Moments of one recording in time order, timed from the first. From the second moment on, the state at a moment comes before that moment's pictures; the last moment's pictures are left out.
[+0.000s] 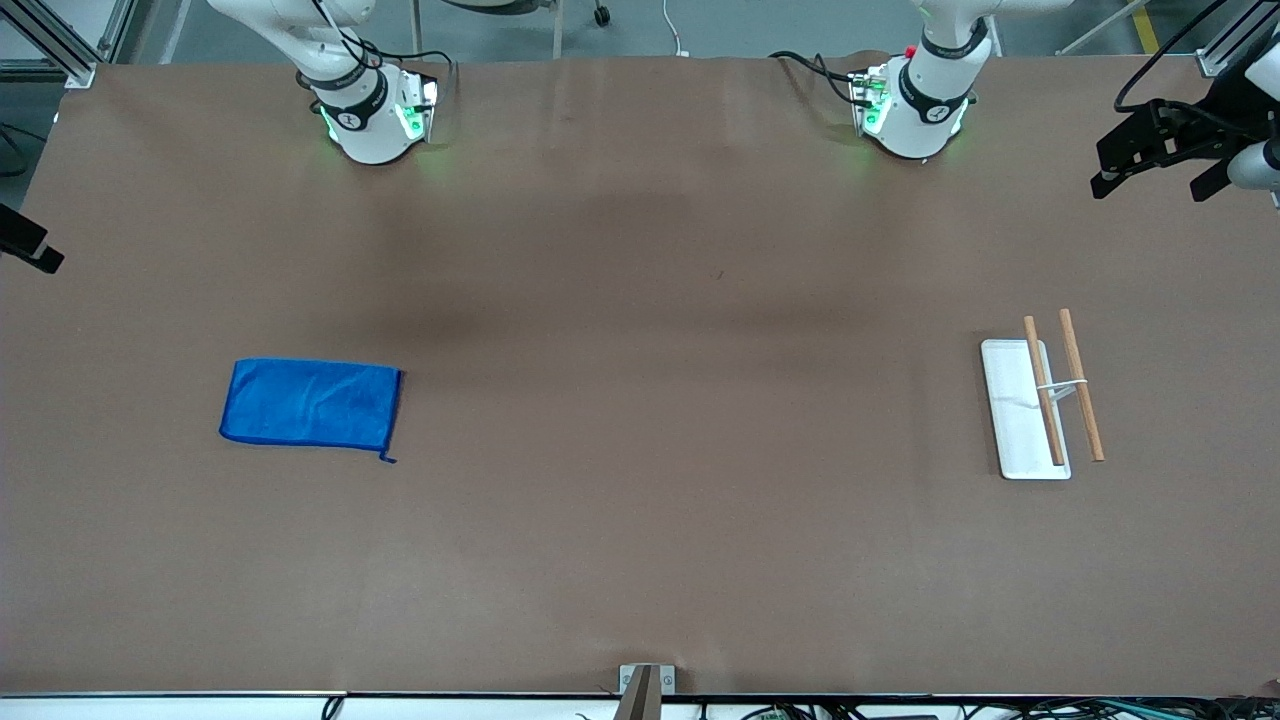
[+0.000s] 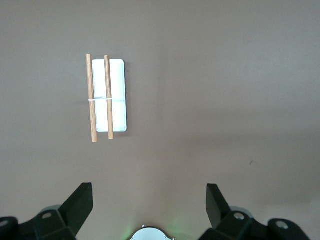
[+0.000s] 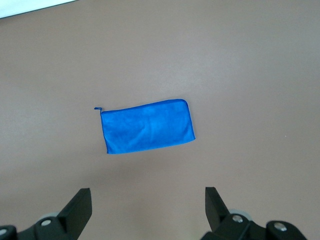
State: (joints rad) left arm -0.03 -0.06 -0.06 -1.46 -0.03 1.39 -0.06; right arm -0.12 0.01 -0.01 -1.44 -0.01 1.49 0.10
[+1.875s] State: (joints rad) left arm -0.03 -0.03 -0.05 -1.44 -0.03 1.41 -0.08; right arm -0.07 0.32 -0.01 -2.23 -0.06 2.61 0.08
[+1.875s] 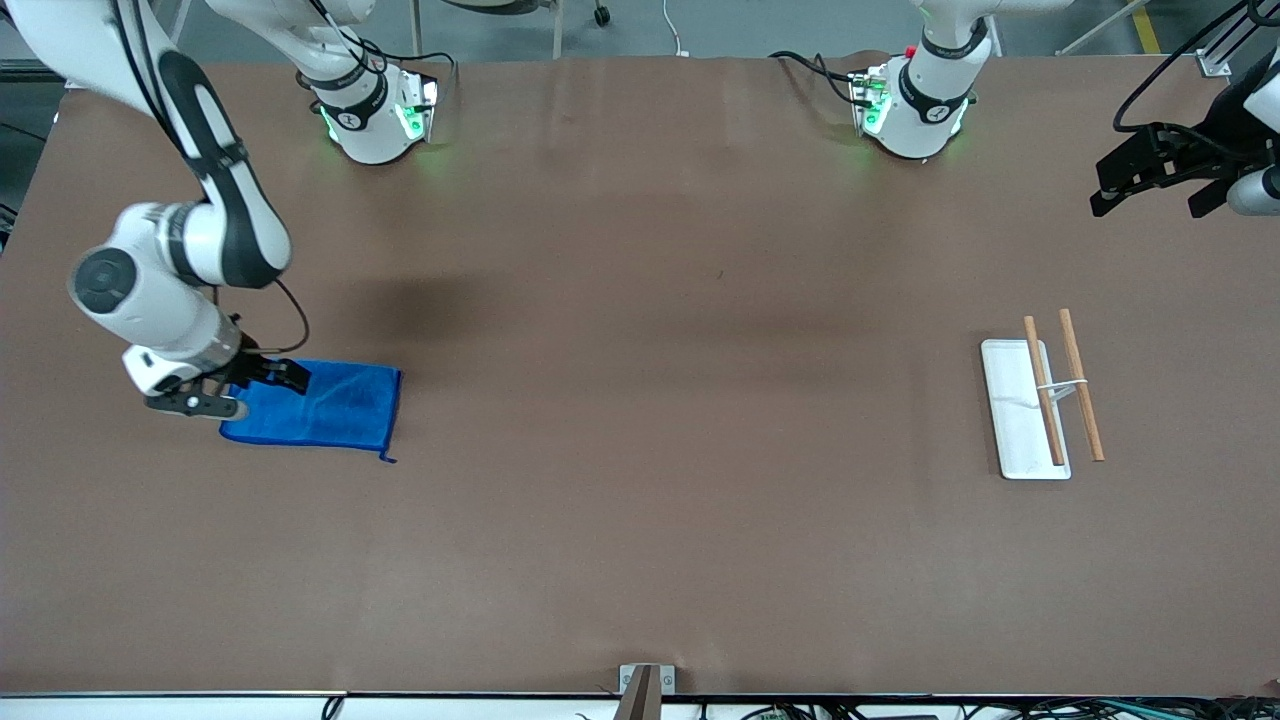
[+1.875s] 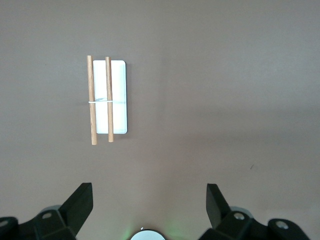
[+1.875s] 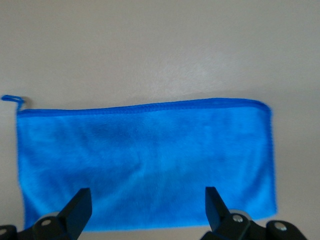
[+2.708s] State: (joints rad) left arm -0.03 -0.02 -0.05 -1.46 -0.03 1.47 -0.08; right arm -0.07 0.45 -0.02 -2.24 -0.12 2.74 0.07
